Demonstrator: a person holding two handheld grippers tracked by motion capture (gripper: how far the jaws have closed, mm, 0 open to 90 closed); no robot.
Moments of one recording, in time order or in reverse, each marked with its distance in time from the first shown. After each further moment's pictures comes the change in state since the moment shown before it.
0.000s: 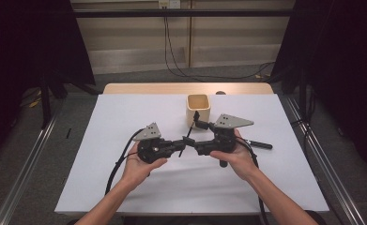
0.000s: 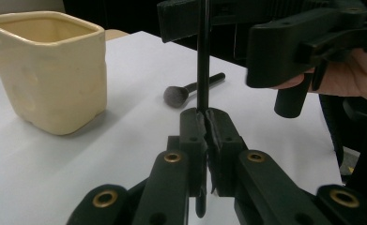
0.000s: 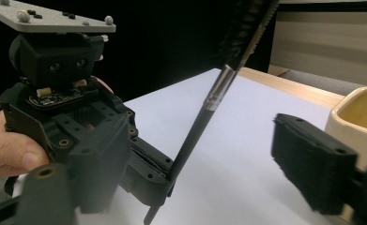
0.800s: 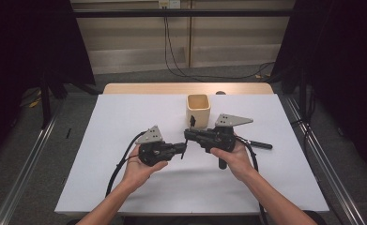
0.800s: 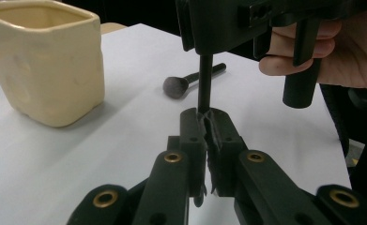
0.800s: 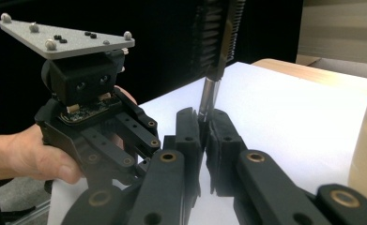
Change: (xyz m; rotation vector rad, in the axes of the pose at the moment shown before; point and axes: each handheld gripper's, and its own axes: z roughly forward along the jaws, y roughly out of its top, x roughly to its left) left arm -0.002 -0.006 0.005 0.018 -0.007 0.023; right arm -0.003 -0.002 0.001 0.010 0.104 0.083
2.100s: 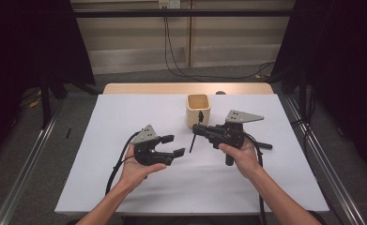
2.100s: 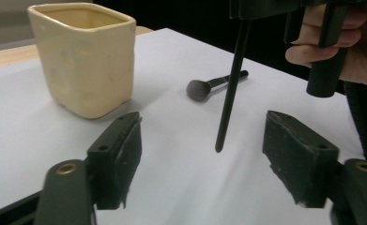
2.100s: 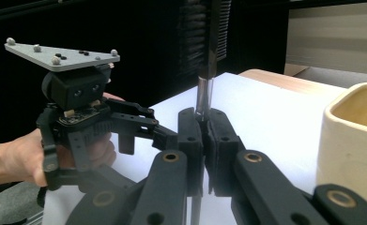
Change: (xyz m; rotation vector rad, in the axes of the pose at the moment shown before) left arm 0.004 -0.002 -0.011 -0.018 0.115 -0.041; right arm -0.012 0.007 -0.020 -0.038 -0.038 0.002
